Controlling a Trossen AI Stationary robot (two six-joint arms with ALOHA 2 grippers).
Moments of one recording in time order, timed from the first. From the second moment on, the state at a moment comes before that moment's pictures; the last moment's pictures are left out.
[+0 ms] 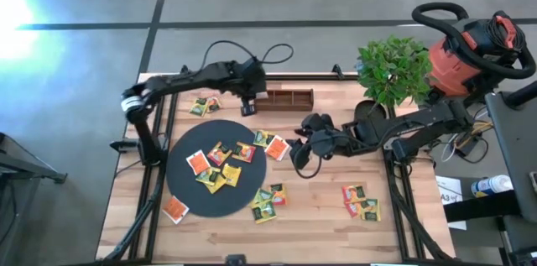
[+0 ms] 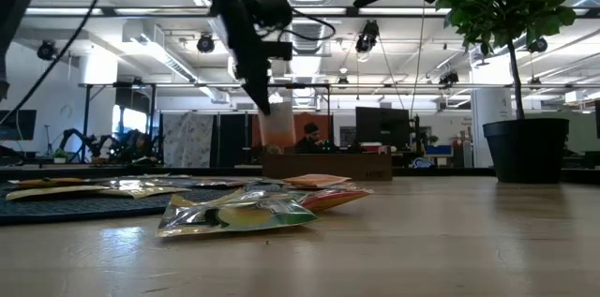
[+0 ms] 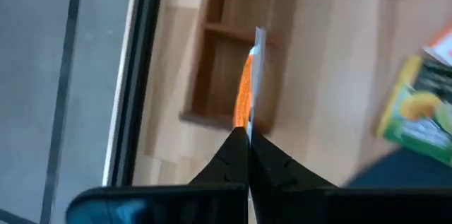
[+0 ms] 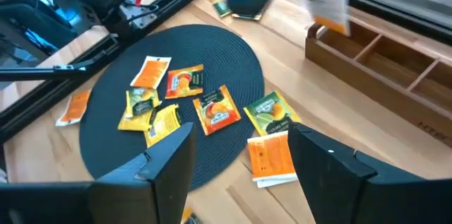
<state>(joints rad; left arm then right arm) 0.47 1.77 1.51 -0.79 -0.13 0.38 0.23 1.45 1.28 -0.58 0.54 0.84</state>
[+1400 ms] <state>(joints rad) 0.54 2.09 1.81 -0.91 -0.18 0.41 0.24 1.45 1.27 -0.71 0.52 0.89</state>
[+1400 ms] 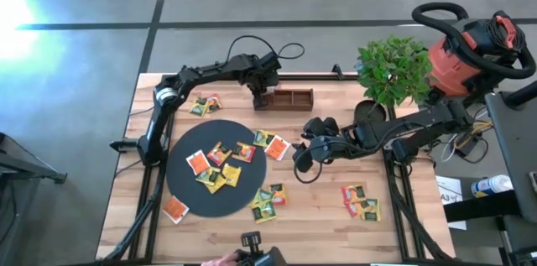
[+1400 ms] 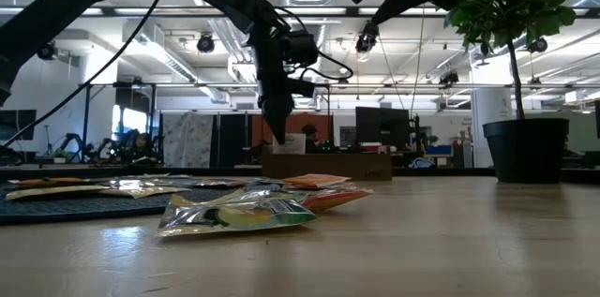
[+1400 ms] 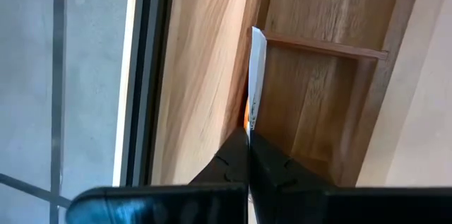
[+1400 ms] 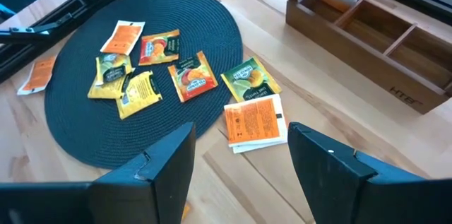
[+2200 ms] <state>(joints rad) 0.55 2.09 1.81 -0.87 -0.30 0.47 0.24 1.45 1.26 -0.70 0.52 0.89</state>
